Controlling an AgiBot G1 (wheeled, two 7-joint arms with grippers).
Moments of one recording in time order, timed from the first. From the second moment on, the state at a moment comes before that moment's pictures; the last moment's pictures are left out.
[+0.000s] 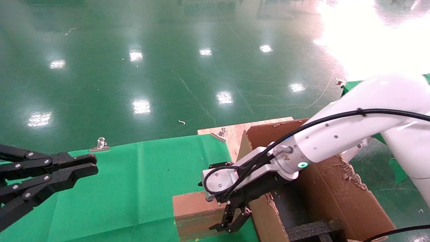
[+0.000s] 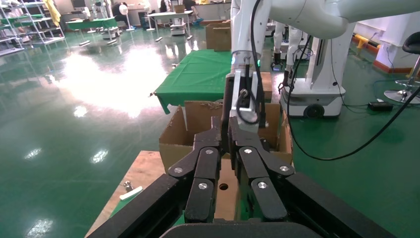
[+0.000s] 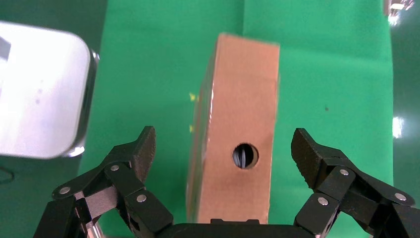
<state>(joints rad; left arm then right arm) -1.09 0.59 0.35 -1.26 0.68 1.47 -0.15 1.50 -0.85 -0.78 1.30 -1.56 -1.56 0.30</state>
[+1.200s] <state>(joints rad) -1.09 0.59 0.35 -1.26 0.68 1.47 -0.15 1.53 -0.89 -0.86 1.30 -1.61 -1.55 0.31</state>
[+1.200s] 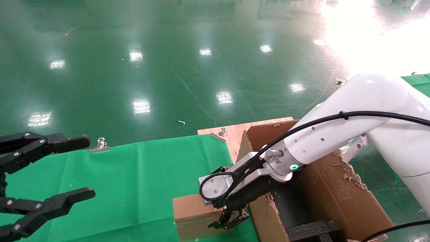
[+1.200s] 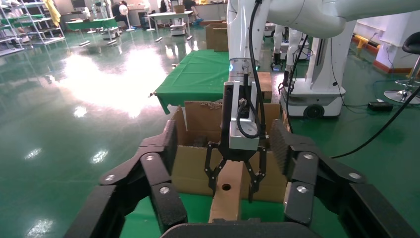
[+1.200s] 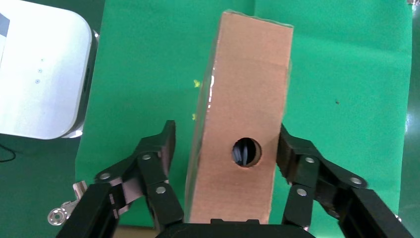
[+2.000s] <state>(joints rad) -1.09 0.59 0.35 -1.26 0.68 1.47 -0.15 1.71 -0.84 -0.84 1.22 -1.48 -1.58 0.26</state>
